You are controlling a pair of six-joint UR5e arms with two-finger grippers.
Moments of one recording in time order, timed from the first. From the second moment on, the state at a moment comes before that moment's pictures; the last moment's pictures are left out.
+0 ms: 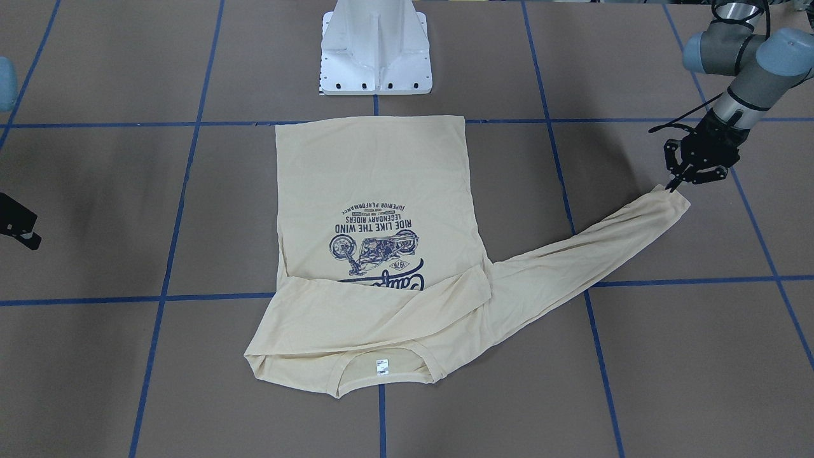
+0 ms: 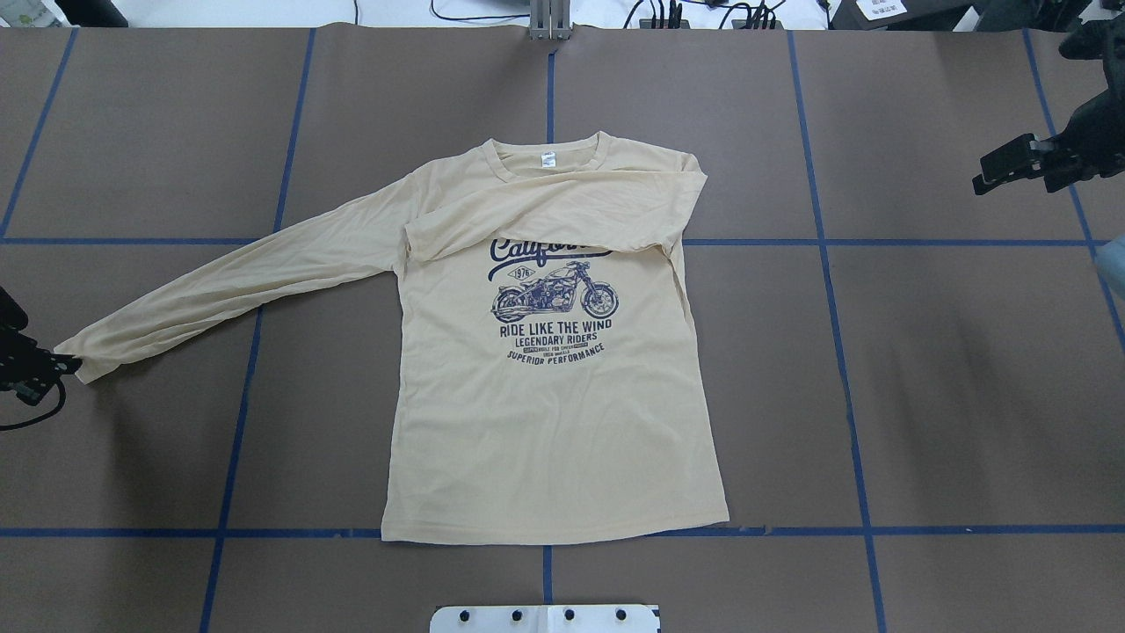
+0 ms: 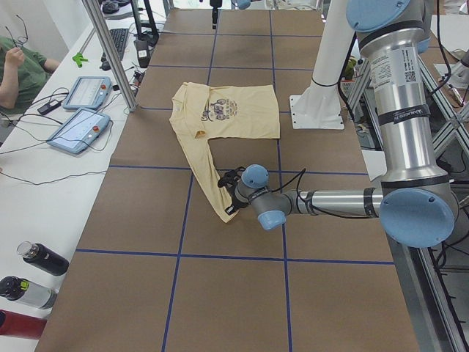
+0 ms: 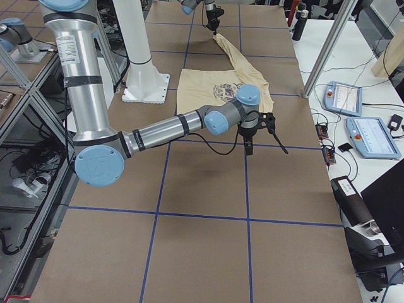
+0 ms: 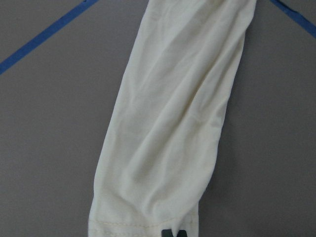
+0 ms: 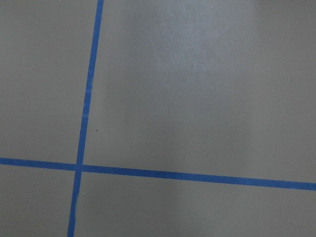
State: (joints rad) left arm -0.85 -1.33 -1.63 -2.65 -1.99 -0.30; right arm 1.21 -1.42 1.75 -1.36 2.25 0.57
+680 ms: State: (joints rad) left arm -0.89 -1.59 -1.90 -2.13 -2.01 -0.31; right arm 1.21 -1.42 1.75 -1.36 2.25 0.57
